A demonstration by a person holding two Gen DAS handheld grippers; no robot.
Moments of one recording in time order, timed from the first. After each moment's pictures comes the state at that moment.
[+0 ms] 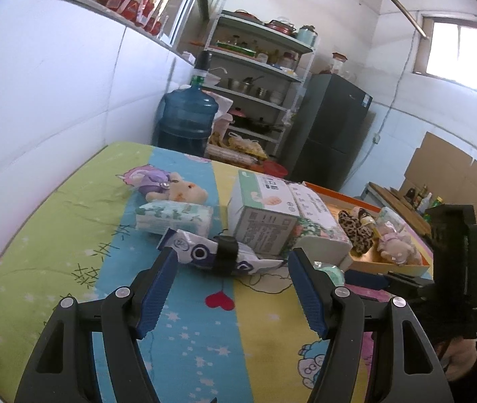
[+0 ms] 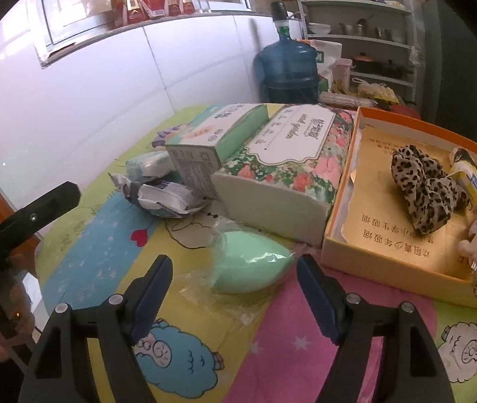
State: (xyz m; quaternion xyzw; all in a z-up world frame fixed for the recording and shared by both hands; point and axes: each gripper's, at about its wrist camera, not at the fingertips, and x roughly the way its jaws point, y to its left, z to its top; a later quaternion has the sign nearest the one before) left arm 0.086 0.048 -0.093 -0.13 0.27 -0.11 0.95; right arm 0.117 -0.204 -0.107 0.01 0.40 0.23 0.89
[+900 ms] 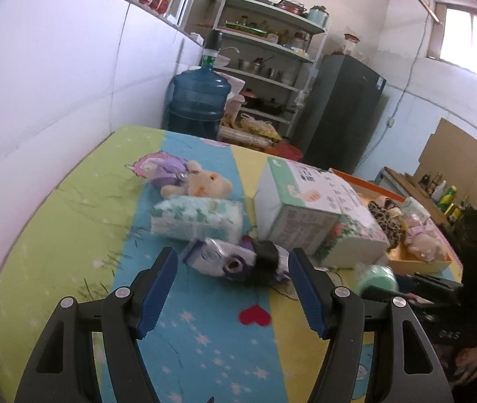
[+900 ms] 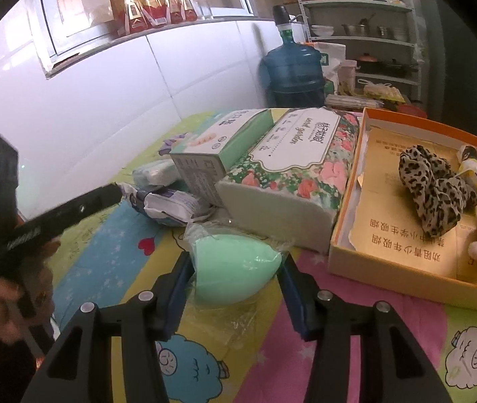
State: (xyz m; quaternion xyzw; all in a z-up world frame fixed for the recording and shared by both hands) left arm 0.127 0.060 -0.103 -0.11 0.31 -0.10 0.94; right arm 0.121 -0.206 -0.105 0.03 0.39 0.26 0.89
